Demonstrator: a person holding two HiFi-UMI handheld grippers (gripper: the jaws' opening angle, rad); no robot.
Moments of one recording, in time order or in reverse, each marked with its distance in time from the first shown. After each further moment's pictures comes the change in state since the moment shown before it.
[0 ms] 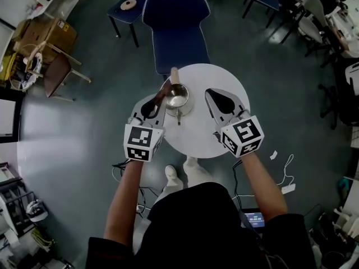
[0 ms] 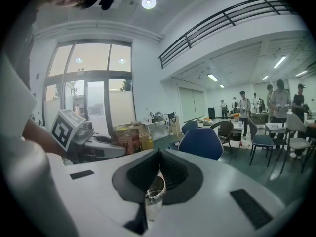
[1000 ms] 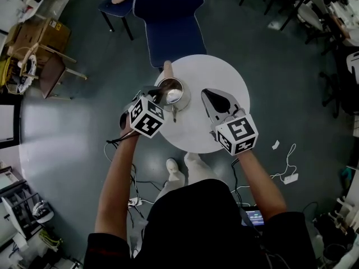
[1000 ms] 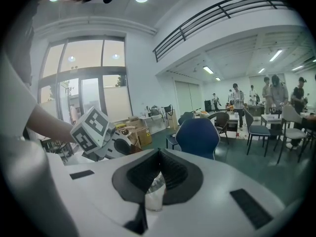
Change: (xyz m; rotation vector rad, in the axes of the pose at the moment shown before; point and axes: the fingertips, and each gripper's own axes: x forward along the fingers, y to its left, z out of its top) left arm 0.080 -0.003 -0.099 0.391 0.537 -0.181; right arm 0.008 -0.024 -0.055 0.052 0.072 -0.026
